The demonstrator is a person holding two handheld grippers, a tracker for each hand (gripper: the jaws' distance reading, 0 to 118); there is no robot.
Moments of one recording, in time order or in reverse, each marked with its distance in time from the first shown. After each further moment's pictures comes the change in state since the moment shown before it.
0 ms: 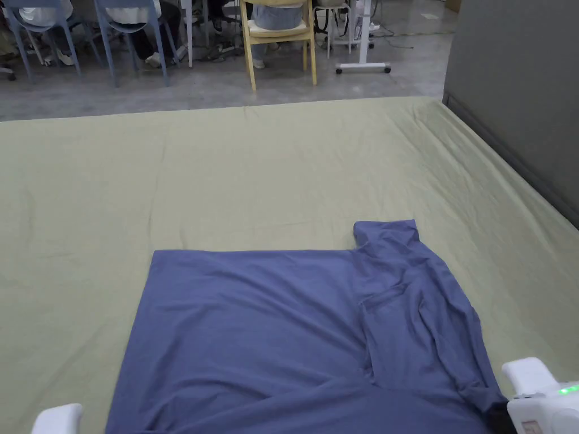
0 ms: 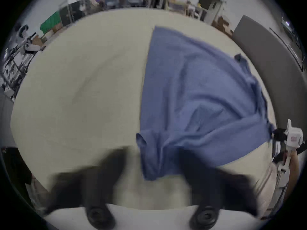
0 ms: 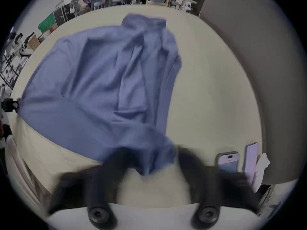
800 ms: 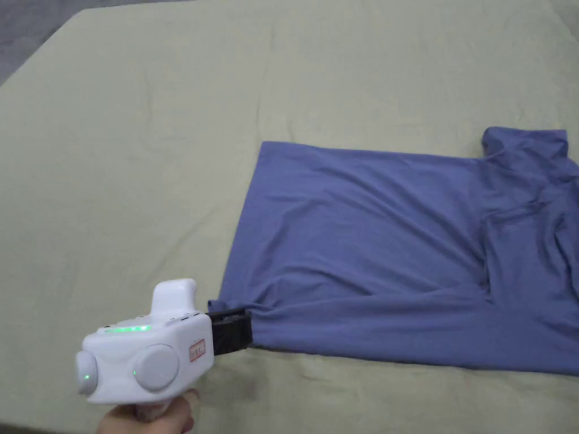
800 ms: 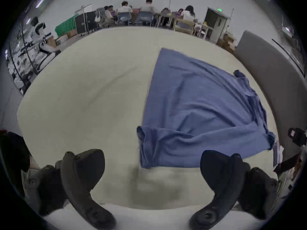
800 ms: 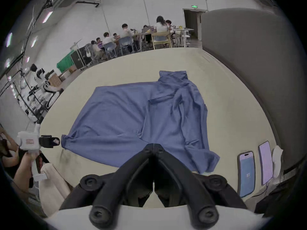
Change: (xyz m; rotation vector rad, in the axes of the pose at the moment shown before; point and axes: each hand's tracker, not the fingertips) left arm 0.025 -0.028 0.014 0.162 0.072 0.038; right arm -0.071 -0.007 0.115 0.358 0.231 -0.153
